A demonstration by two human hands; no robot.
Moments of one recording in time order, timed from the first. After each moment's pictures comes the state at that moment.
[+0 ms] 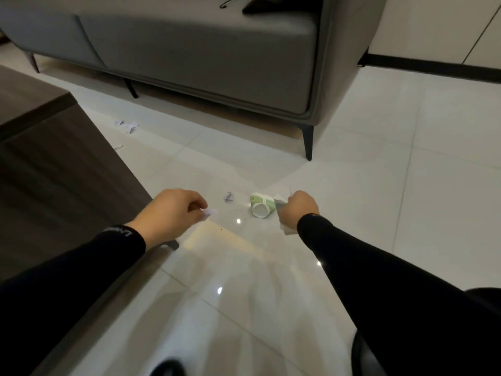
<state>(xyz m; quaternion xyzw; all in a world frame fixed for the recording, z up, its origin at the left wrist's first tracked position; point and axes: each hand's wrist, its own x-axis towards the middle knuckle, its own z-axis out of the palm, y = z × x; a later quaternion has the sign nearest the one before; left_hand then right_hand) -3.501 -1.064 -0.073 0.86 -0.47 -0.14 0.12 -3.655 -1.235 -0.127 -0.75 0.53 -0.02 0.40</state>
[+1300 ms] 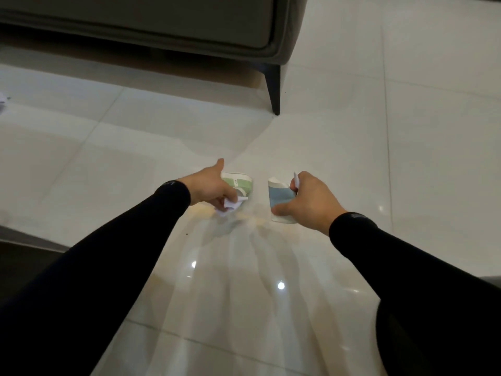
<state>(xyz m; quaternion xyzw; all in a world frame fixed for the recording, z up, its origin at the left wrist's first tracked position) -3.448 -1.249 -0.229 0.73 -0.36 -0.55 0.19 -3.654 -1.278 -0.197 -0.70 0.56 -0.05 0.45</state>
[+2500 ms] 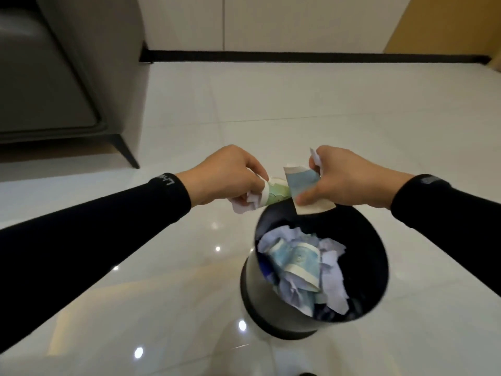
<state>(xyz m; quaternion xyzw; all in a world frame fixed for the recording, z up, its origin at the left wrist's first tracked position) -3.765 -1.238 -0.017 0.57 -0.68 -0.43 0.17 -3.948 -1.211 0.013 -0.70 0.66 -0.07 0.26</state>
